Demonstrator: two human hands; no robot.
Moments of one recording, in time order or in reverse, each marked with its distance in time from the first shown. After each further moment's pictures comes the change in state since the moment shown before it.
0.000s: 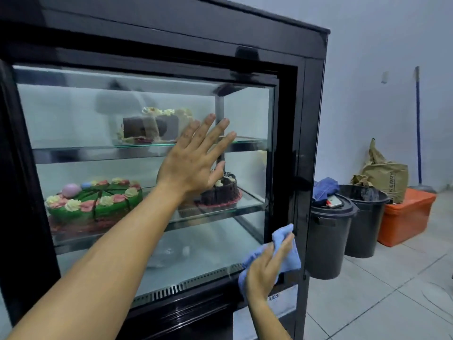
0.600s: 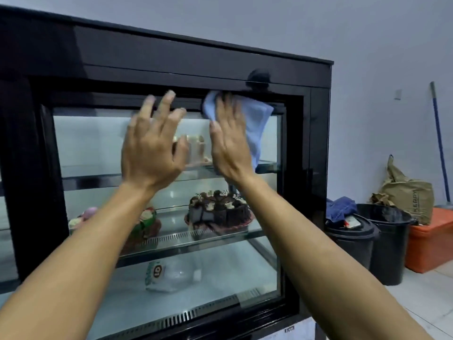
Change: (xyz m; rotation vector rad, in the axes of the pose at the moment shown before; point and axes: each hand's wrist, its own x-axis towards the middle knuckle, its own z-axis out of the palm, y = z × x) left_hand 0.007 -0.083 -0.059 -0.067 0.249 -0.432; right_hand 0.096 -0.265 0.147 -0.287 -0.490 -1.070
